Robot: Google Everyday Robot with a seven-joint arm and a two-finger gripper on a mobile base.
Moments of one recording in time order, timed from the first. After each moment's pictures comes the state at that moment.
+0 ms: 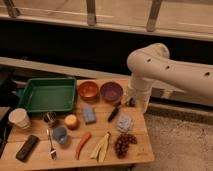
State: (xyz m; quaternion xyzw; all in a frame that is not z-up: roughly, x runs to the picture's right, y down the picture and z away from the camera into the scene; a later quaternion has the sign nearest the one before) arm 0.138 0.072 0.632 -0.17 0.27 0.82 0.47
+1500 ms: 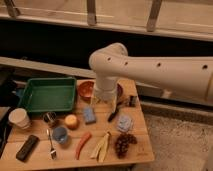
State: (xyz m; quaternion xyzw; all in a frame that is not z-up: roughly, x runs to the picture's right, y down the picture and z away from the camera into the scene) arm -0.023 0.085 0.641 -0.27 0.25 0.74 0.56
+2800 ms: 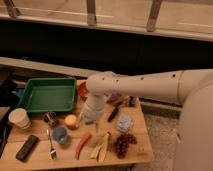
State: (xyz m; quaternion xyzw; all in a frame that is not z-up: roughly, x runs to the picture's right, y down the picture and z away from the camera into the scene) arm -0.090 0.183 0.695 -0.42 0.25 0.71 0.51
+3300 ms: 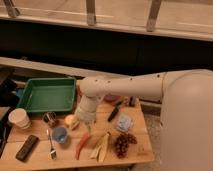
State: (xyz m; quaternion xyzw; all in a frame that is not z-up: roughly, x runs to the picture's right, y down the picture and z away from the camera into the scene) arm -0.115 0.196 0.700 -0.45 0.26 0.68 0.51
